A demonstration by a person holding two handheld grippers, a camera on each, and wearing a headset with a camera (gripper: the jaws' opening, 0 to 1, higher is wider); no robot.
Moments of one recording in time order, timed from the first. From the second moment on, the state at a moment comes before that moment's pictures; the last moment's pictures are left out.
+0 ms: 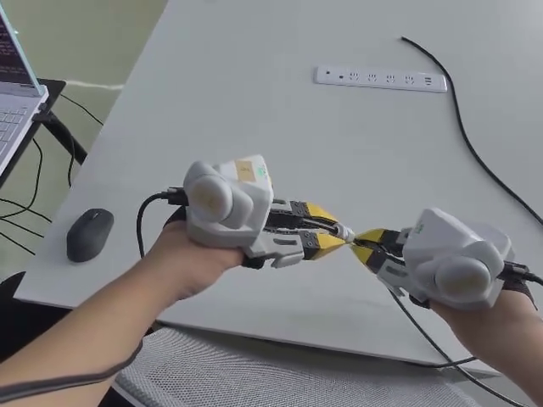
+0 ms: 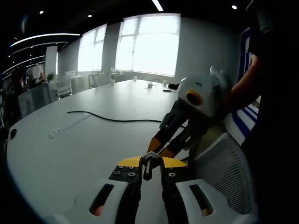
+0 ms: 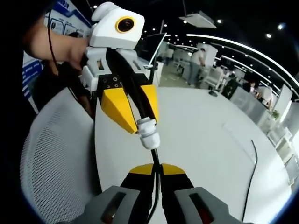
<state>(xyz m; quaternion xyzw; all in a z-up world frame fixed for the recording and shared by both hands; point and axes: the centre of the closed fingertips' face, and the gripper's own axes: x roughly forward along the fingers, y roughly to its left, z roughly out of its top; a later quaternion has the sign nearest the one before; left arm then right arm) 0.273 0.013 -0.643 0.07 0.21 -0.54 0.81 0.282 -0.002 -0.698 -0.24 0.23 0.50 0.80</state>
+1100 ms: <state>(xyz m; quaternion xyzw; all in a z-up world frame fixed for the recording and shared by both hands) 0.271 0.007 -0.641 0.06 0.21 -0.52 0.82 0.283 -0.063 -0.736 -0.14 0.34 0.41 0.84</state>
